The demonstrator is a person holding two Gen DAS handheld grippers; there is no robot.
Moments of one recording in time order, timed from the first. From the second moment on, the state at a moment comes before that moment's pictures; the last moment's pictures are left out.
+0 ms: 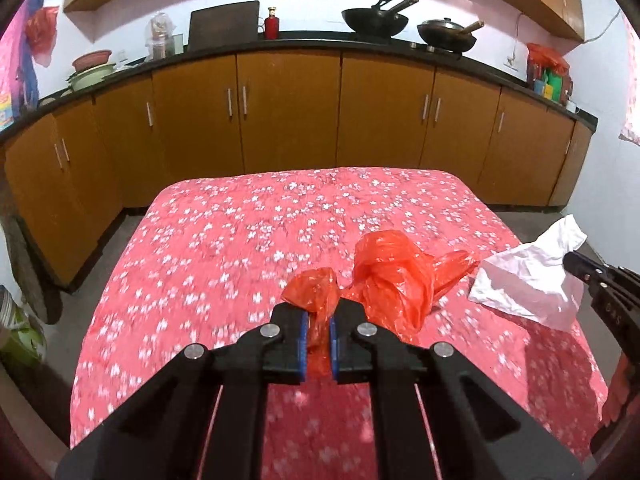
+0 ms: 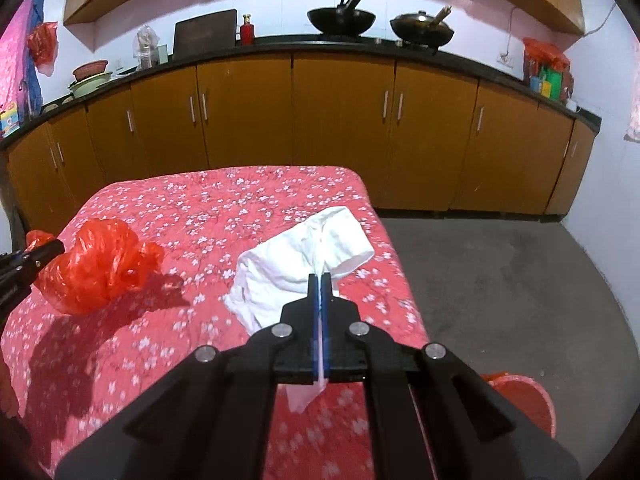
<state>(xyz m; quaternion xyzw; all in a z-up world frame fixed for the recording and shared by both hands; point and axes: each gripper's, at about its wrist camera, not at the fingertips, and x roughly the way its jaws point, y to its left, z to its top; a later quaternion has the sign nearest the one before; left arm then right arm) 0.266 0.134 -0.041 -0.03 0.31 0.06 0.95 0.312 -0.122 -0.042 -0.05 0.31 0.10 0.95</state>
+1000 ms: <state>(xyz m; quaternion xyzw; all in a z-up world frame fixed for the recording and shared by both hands) 0.257 -0.011 -0.022 0.02 0.28 -0.04 0.96 0.249 -0.259 -0.029 -0.03 0.25 -0.02 0.97</state>
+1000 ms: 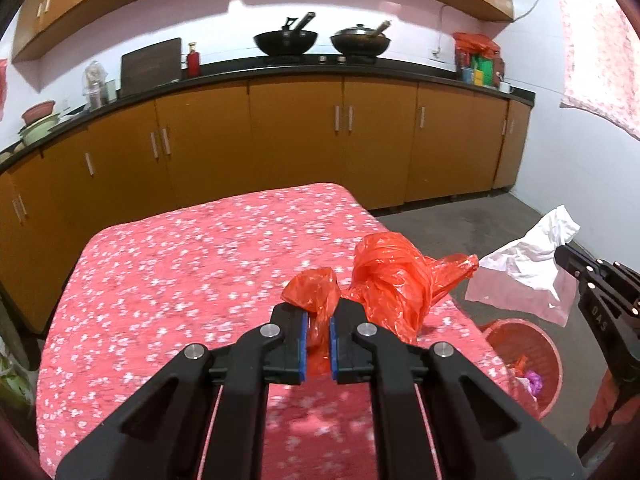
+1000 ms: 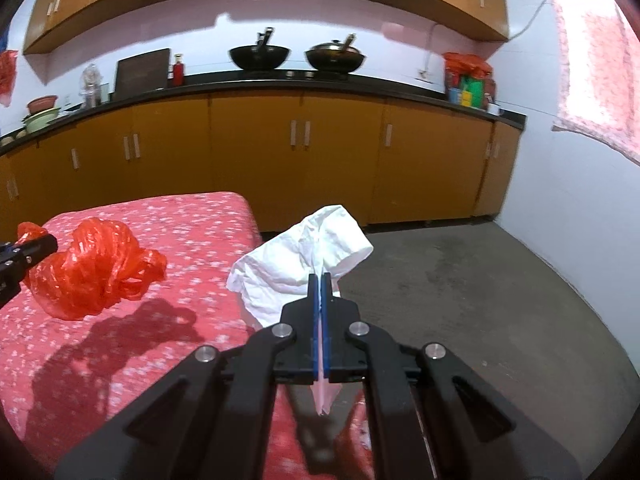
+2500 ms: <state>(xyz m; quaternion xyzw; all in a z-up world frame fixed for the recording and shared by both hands) 0.269 -0.277 -0.130 0.08 0.38 -0.20 0.90 0.212 -0.479 -0.163 0.03 0.35 -0.21 0.91</state>
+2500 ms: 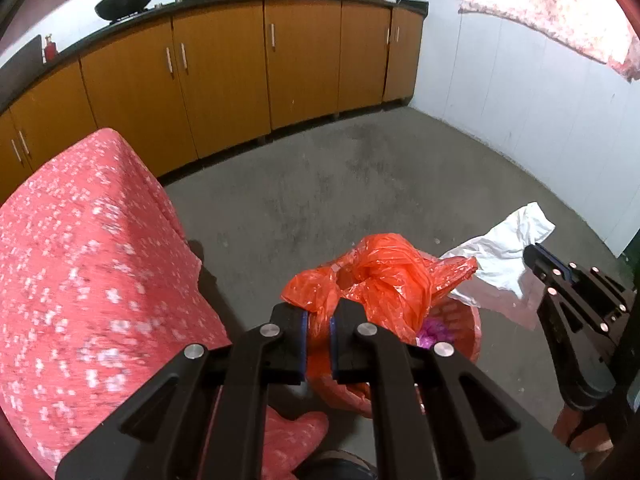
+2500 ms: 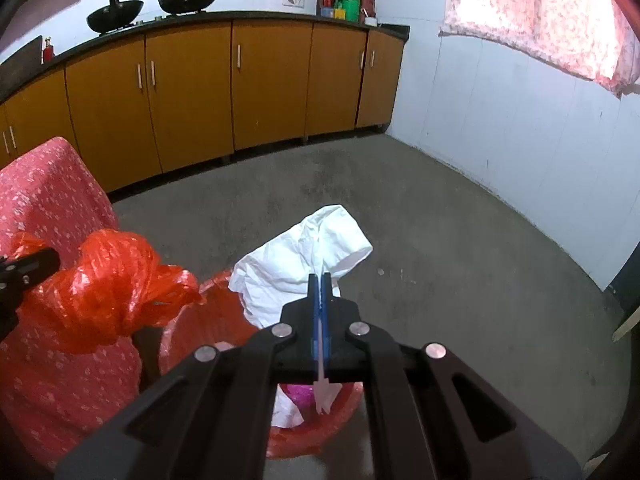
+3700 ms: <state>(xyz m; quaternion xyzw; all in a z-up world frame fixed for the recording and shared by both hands) 0.267 -0.255 -0.107 0.04 0.36 -0.19 0.91 0.203 -0.464 -0.138 0.04 0.32 -0.17 0.93</state>
